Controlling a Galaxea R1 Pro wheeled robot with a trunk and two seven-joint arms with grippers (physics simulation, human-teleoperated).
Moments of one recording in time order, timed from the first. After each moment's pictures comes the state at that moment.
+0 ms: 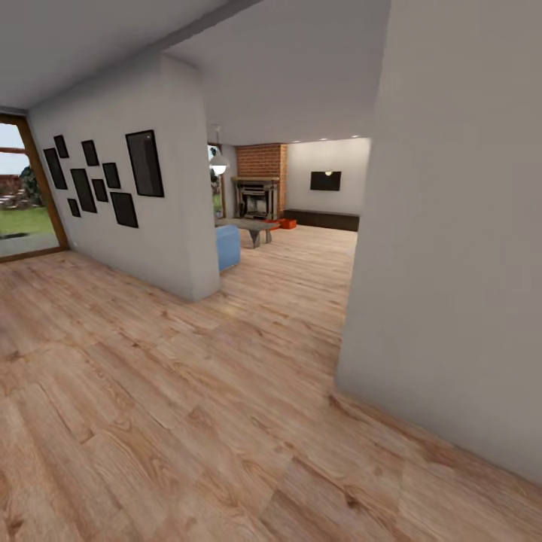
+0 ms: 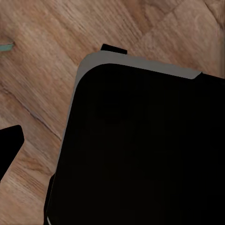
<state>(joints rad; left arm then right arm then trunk) 0.00 0.00 0.05 -0.06 0.22 -0.13 0.02 -0.13 -0.06 0.45 0.03 -0.24 -0.14 0.03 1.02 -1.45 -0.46</state>
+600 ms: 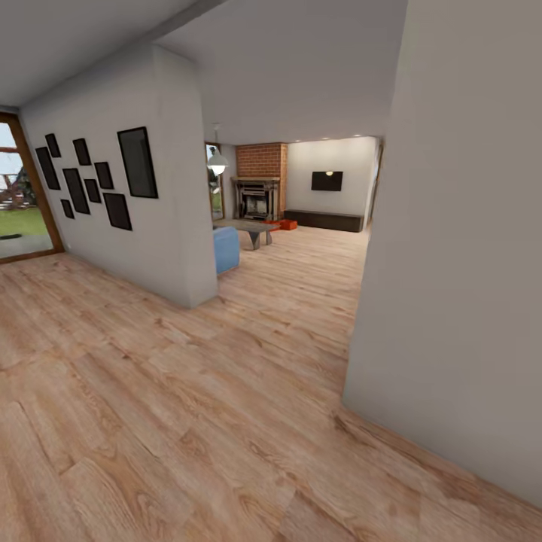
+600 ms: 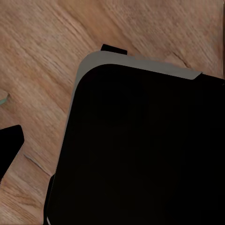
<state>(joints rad) 0.00 0.00 0.05 -0.06 0.22 -0.13 0.02 -0.13 -0.06 0.46 0.03 -0.23 -0.14 0.03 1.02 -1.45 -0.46</state>
